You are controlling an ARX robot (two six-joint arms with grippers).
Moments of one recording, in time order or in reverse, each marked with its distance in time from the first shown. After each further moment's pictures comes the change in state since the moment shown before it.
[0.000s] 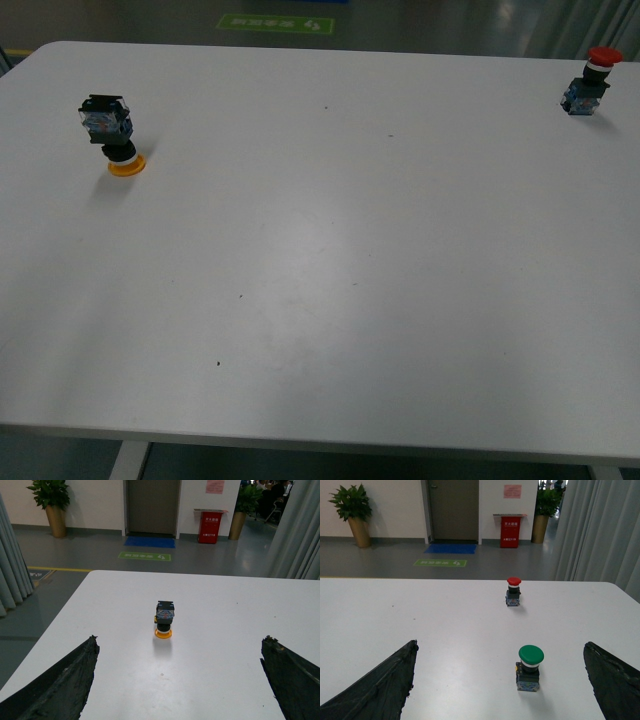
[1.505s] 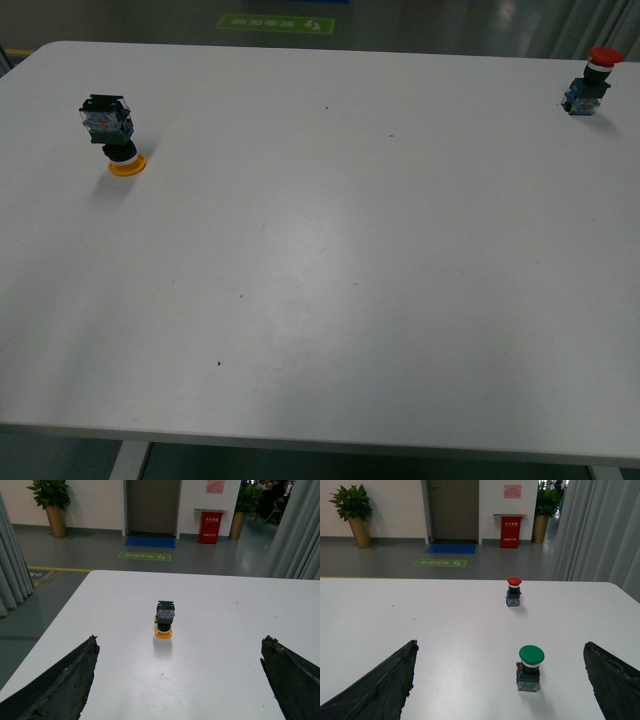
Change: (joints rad) left arm 0.000 0.000 0.000 0.000 0.000 0.000; right arm 0.000 0.000 0.000 0.000 0.000 0.000
